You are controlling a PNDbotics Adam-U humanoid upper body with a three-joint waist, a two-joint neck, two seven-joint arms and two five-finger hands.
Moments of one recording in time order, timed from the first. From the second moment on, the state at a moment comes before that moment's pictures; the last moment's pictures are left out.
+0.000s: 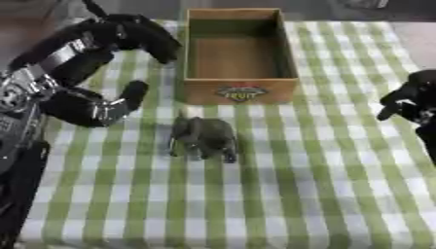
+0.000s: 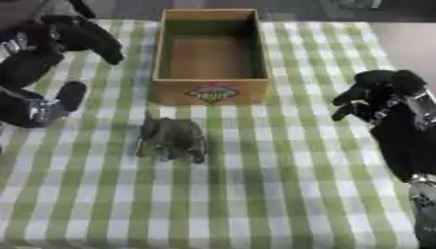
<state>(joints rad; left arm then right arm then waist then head) -0.43 0.48 0.00 -1.97 0.03 -0.37 -0.74 -0.26 -0.29 0.11 -1.88 -0.45 -0.06 0.26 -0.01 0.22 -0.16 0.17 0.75</state>
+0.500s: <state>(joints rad) -0.51 0.49 -0.08 -1.84 -0.19 -0.46 -0.65 -0.25 -0.29 0.11 -1.88 -0.45 -0.06 0.26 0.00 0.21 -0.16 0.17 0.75</state>
